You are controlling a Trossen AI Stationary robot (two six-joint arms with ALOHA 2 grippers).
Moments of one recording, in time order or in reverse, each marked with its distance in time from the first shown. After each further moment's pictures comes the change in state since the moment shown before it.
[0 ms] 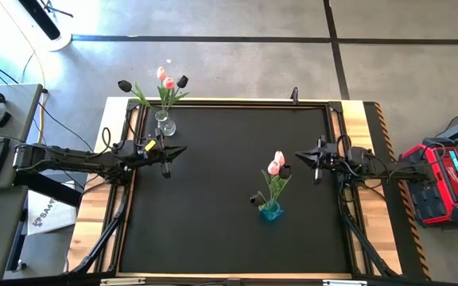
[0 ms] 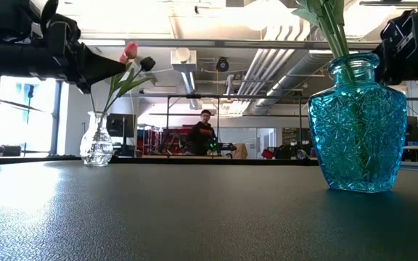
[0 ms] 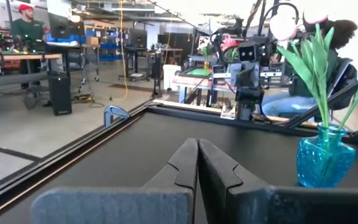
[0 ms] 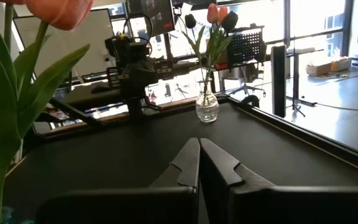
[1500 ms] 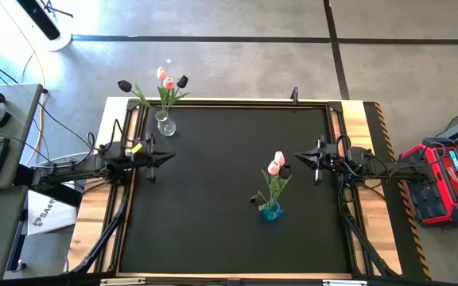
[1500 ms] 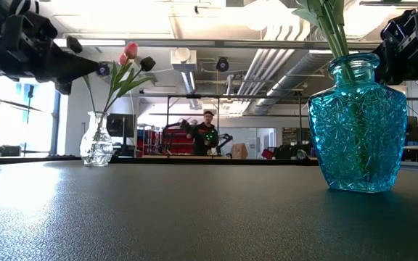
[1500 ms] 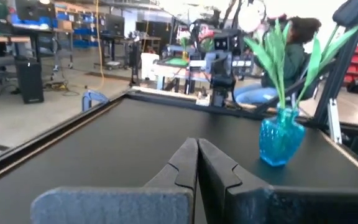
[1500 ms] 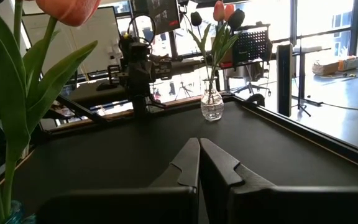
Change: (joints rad) left arm 0.000 -0.688 0.001 -0.734 0.100 -0.043; right arm 0.000 0.002 0.000 -0.003 -0.021 -0.005
